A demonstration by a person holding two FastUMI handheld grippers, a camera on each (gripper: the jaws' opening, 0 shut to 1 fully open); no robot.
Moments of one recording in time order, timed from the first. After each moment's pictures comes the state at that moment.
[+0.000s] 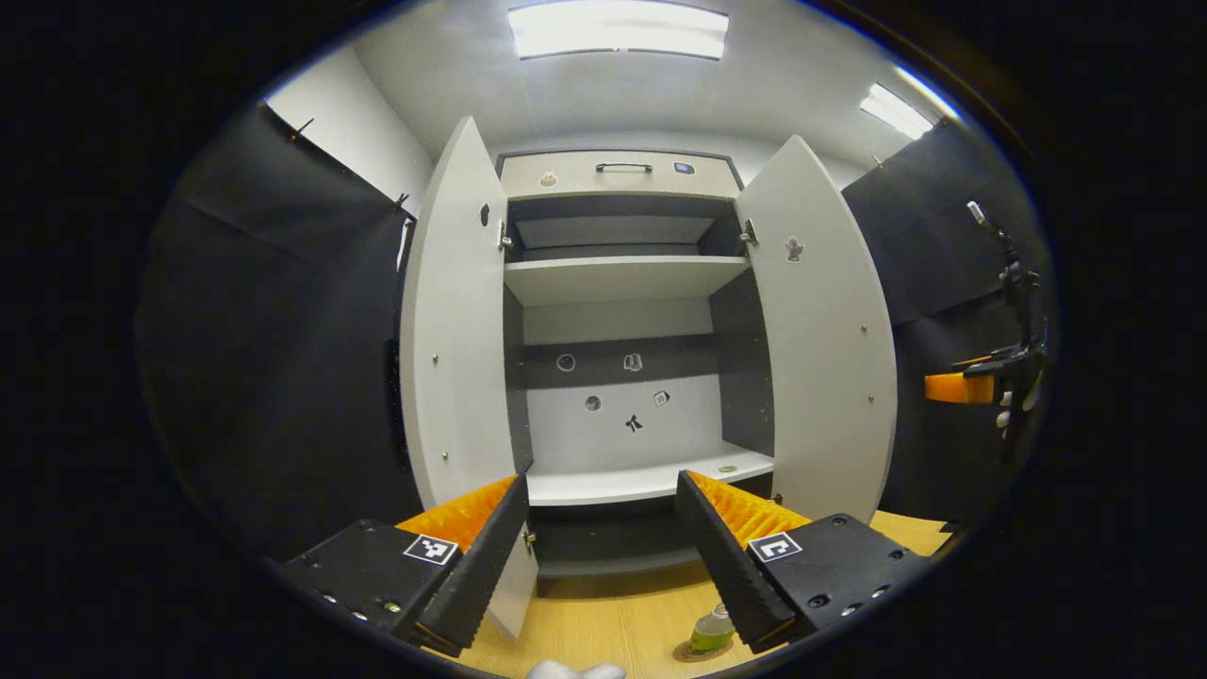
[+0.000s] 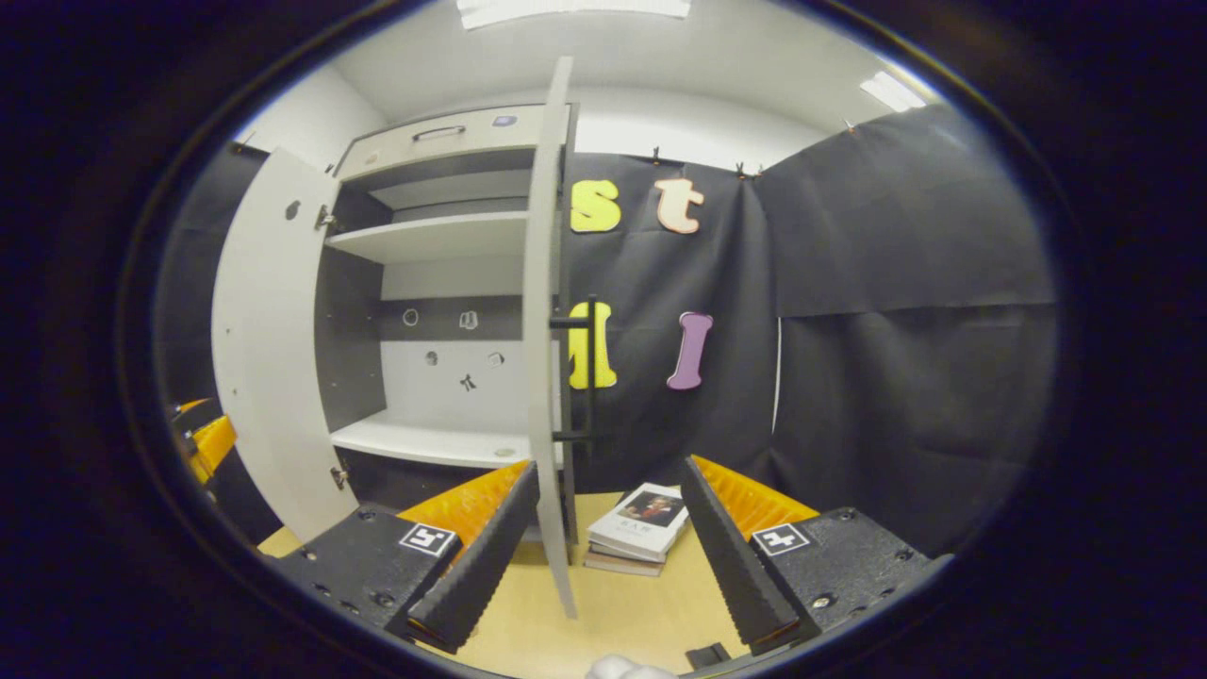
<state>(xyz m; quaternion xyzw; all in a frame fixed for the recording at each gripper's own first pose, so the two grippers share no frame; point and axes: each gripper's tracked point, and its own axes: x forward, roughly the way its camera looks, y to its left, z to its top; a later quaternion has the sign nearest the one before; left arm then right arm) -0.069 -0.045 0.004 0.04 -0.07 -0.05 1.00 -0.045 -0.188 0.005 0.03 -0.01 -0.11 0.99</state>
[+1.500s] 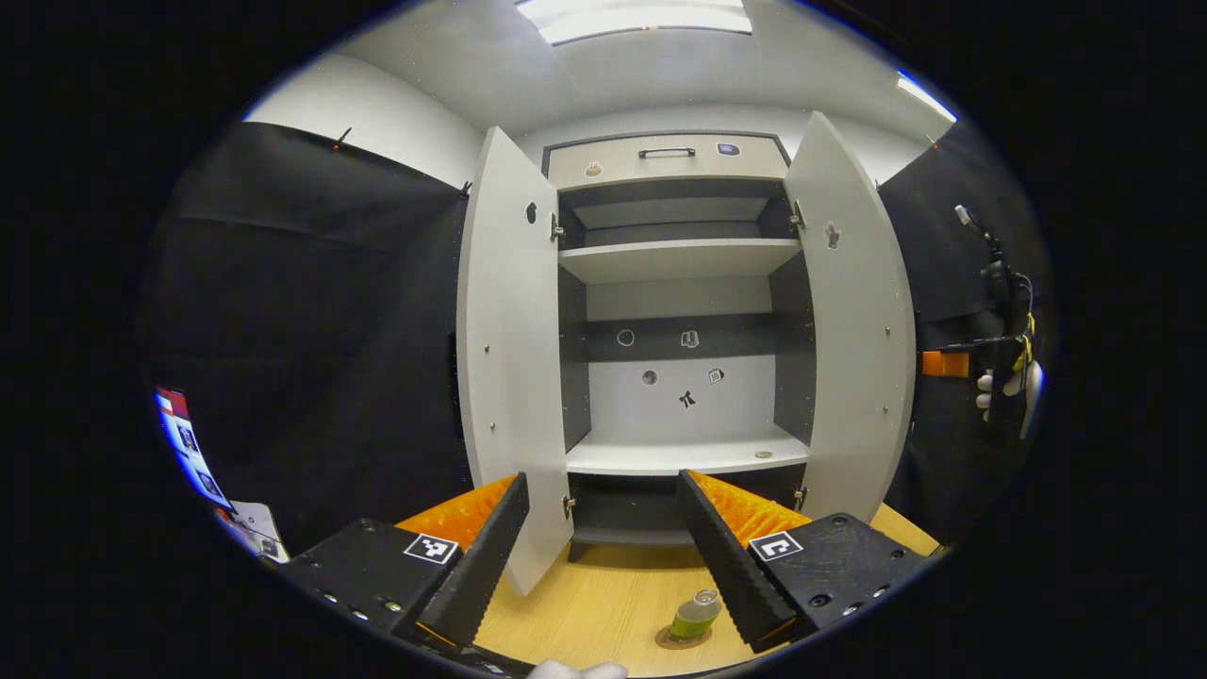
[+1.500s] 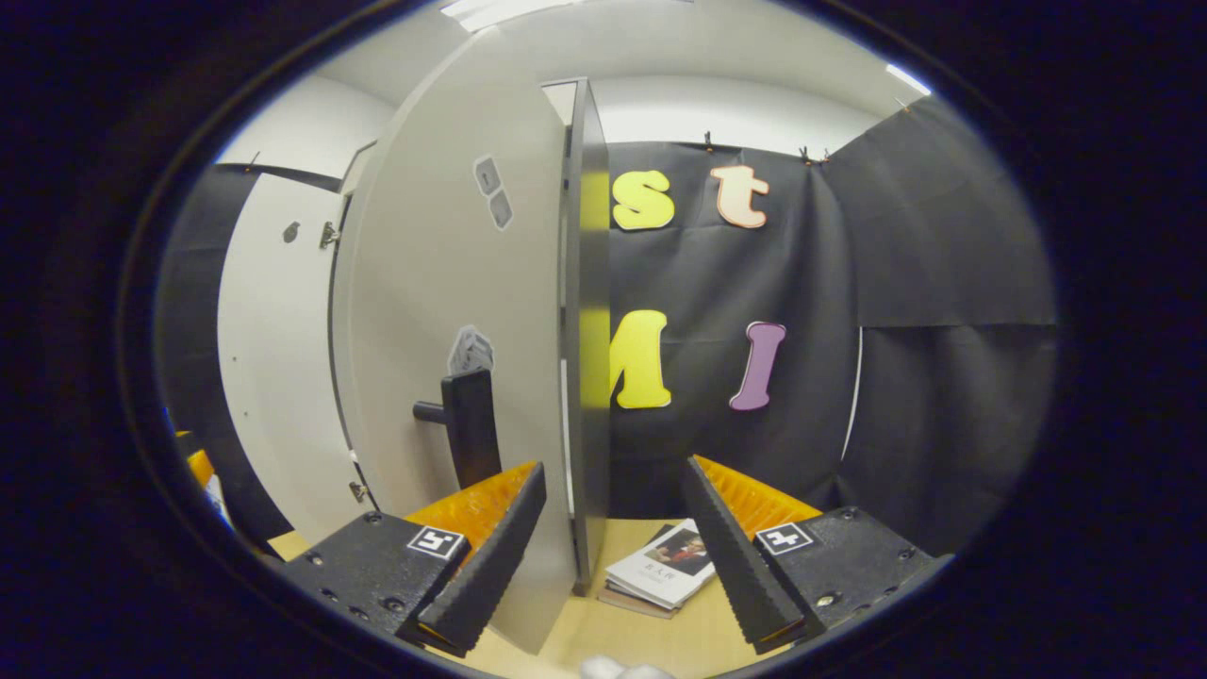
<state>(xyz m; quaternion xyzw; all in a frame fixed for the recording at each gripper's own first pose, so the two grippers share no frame) -0.098 -0.067 0.013 0.01 -0.03 0.07 1.00 0.055 -0.189 0.057 0.01 0.01 0.02 1.00</state>
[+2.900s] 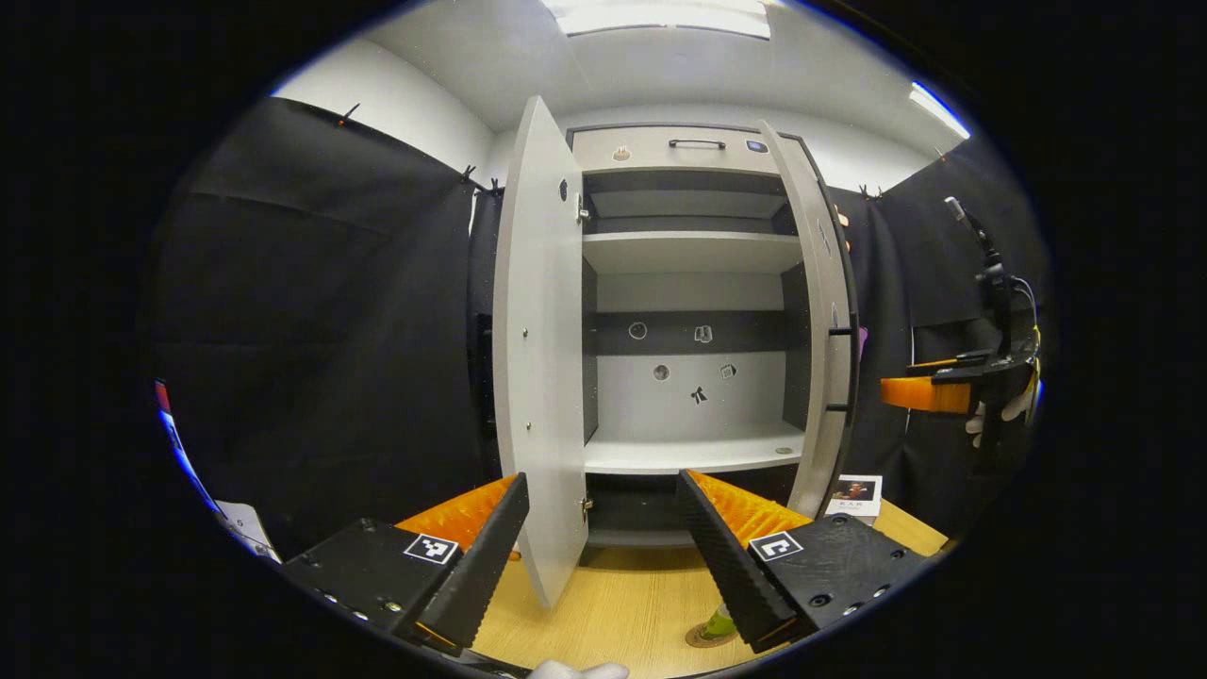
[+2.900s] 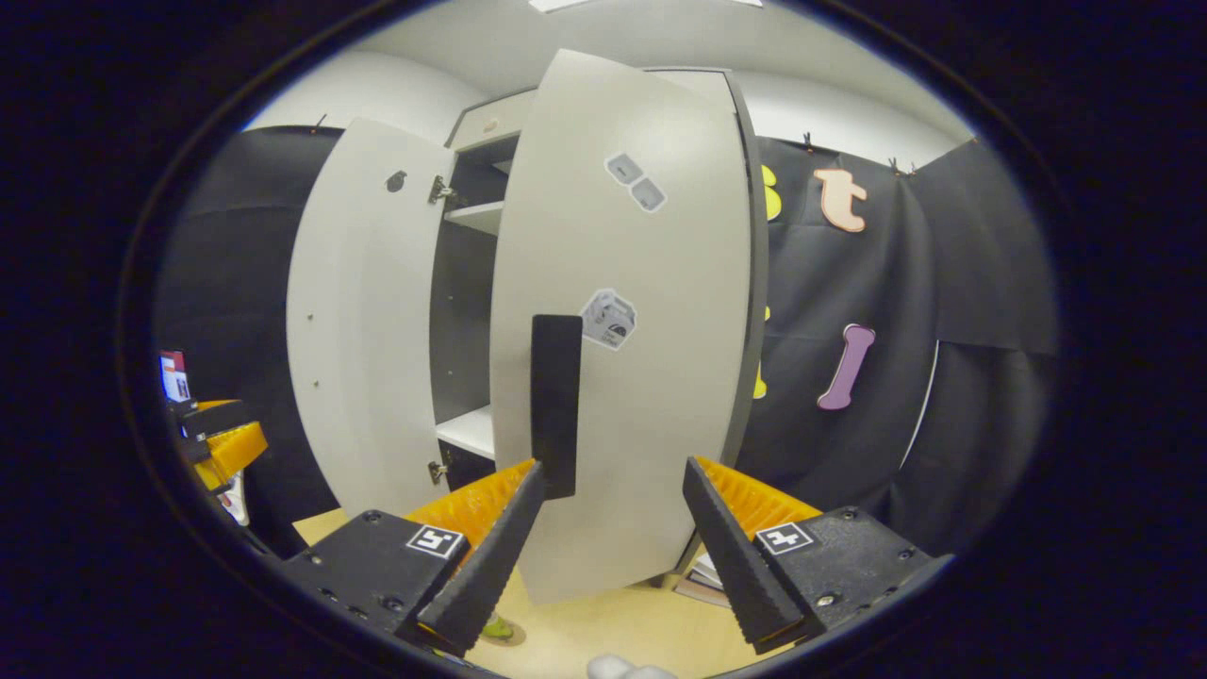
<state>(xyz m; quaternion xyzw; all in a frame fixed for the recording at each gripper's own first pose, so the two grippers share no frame) -0.072 0.003 0.003 0.00 -0.02 0.04 1.00 0.036 -0.039 0.025 -0.03 0.04 0.11 0.99</state>
